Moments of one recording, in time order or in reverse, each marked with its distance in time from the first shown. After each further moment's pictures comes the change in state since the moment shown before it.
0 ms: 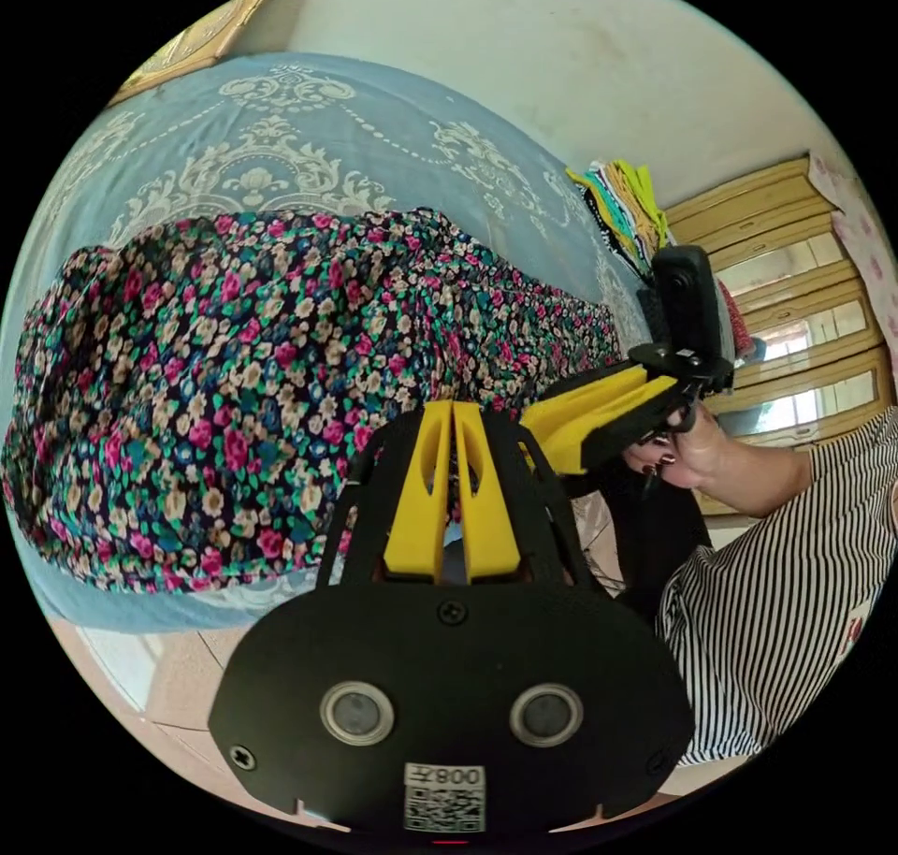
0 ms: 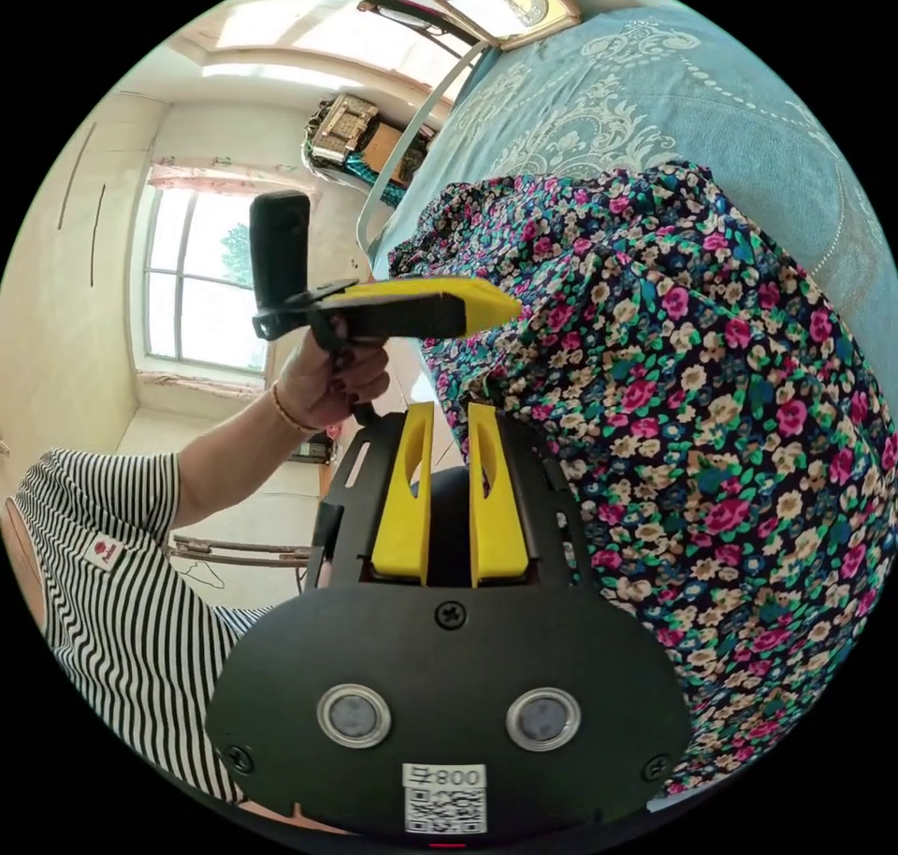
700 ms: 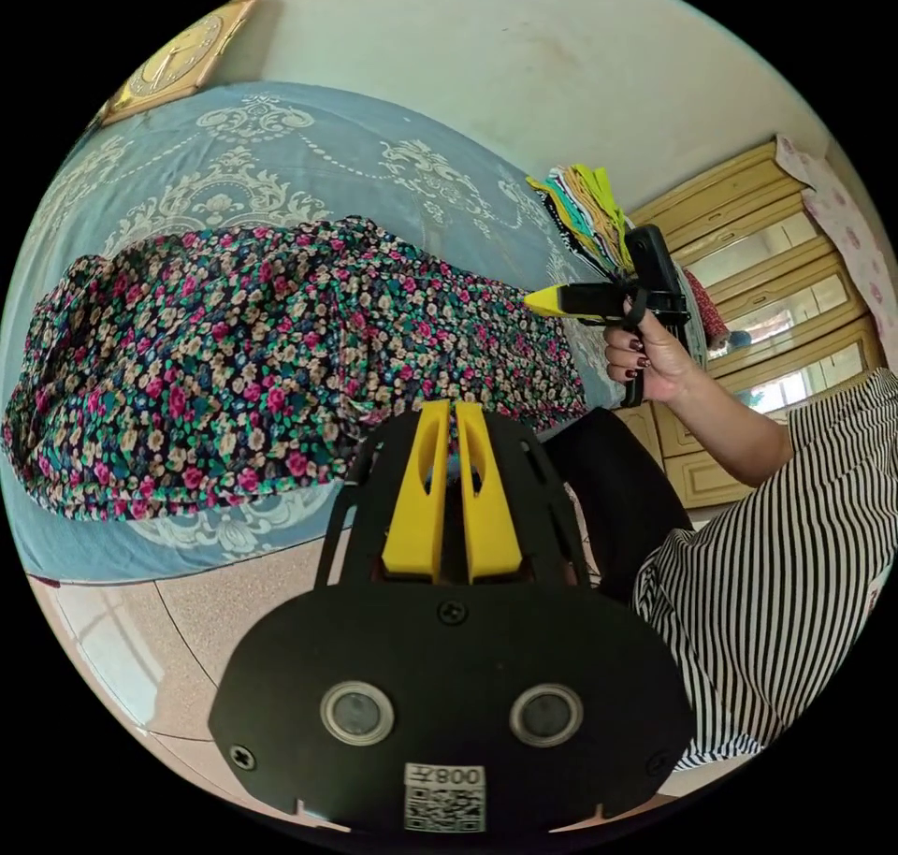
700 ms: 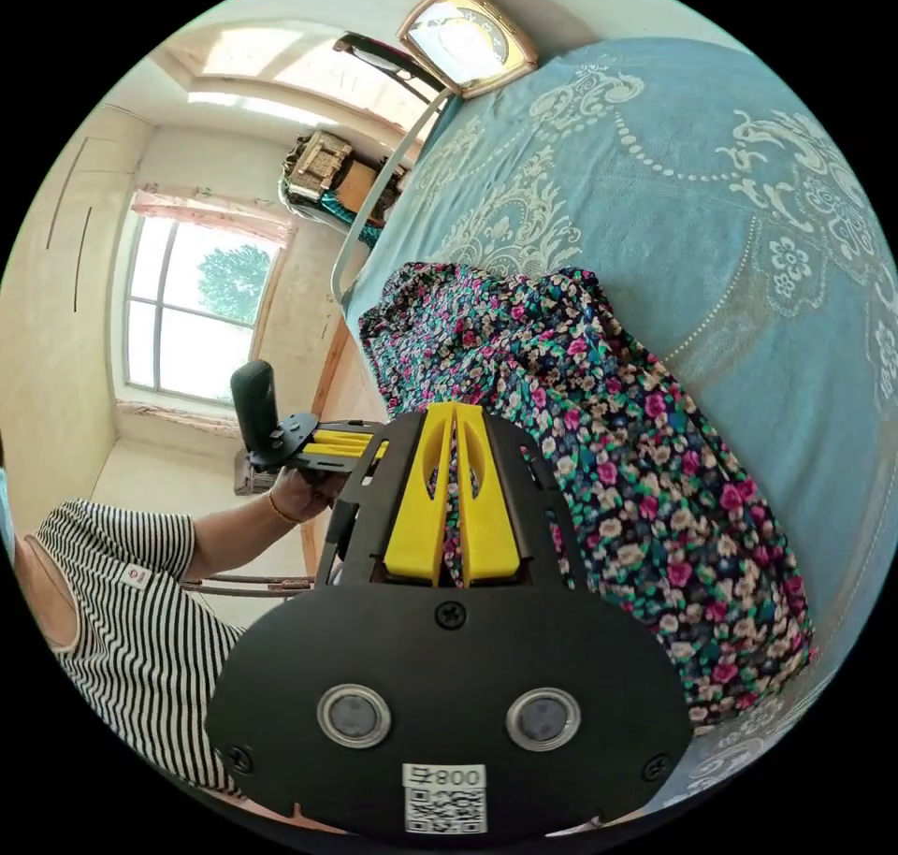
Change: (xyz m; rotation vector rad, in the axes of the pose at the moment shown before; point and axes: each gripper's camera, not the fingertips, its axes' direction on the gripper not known) left arm 0.120 0.084 -0.008 0.093 0.022 0.024; right arm 0.047 0.030 -0.115 0.163 0.083 0.067
